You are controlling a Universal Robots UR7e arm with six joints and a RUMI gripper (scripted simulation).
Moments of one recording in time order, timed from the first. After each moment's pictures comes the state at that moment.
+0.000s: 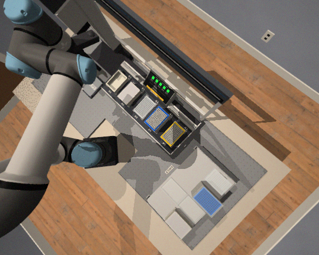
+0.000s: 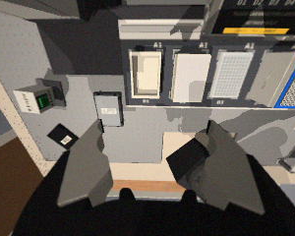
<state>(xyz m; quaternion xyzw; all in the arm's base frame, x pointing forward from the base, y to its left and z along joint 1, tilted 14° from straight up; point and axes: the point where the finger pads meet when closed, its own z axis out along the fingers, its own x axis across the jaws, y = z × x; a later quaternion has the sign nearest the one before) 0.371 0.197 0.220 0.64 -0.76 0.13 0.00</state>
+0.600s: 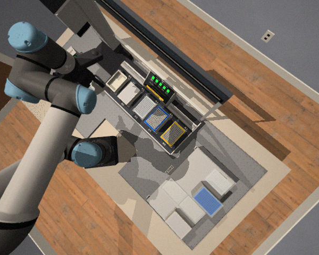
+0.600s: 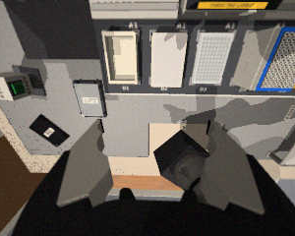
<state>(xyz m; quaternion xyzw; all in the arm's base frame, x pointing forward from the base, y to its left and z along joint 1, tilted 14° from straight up) 0.316 0.141 0.222 0.64 -0.76 0.13 0.00</state>
